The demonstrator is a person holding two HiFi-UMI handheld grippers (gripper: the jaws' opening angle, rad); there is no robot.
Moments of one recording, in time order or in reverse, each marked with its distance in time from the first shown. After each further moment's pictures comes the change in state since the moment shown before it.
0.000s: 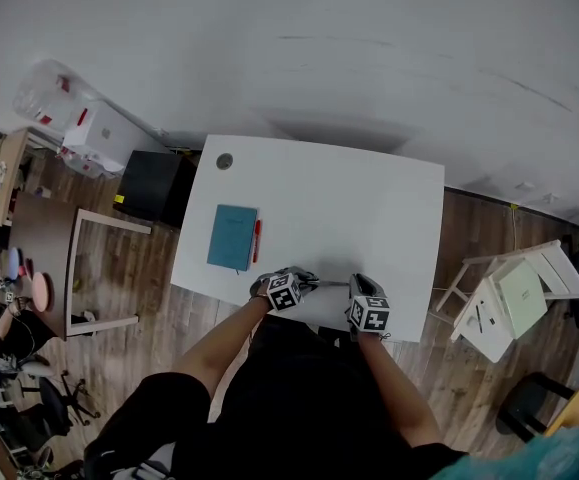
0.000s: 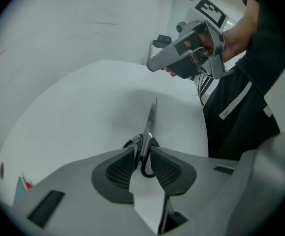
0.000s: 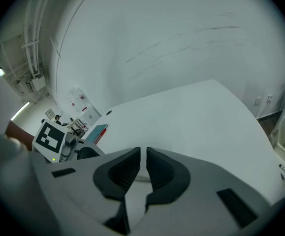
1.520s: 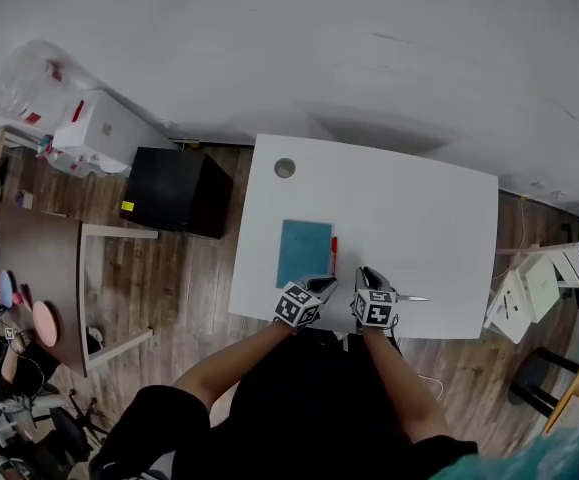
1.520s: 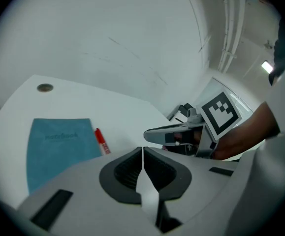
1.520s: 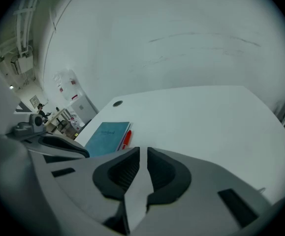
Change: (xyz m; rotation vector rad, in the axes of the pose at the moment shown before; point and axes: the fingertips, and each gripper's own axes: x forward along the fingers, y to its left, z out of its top) left arm -0.158 0.108 -0.101 -0.612 -0.577 -0.114; right arm 0.151 0.204 0.012 -0.061 0.056 -0.168
